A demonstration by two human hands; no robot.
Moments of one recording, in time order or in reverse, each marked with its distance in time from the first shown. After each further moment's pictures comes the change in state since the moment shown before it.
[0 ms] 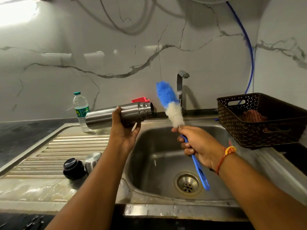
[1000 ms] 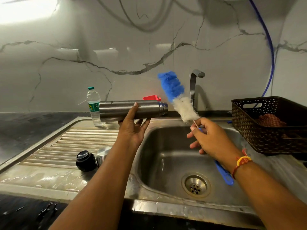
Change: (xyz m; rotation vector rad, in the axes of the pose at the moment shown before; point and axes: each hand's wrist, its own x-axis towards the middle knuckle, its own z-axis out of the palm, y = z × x) left_hand 0.006 0.006 -0.007 -0.098 0.084 0.019; right_hand -0.003 -0.001 -0.003 -0.572 0.150 -0.375
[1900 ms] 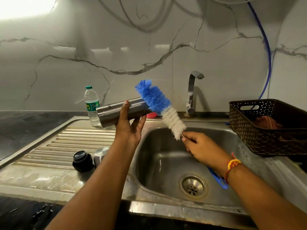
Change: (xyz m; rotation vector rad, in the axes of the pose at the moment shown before) left_hand -0.002 0.003 0.004 -0.100 -0.017 0.048; right_hand -0.006 0.007 0.015 -0.149 -0.202 -0.011
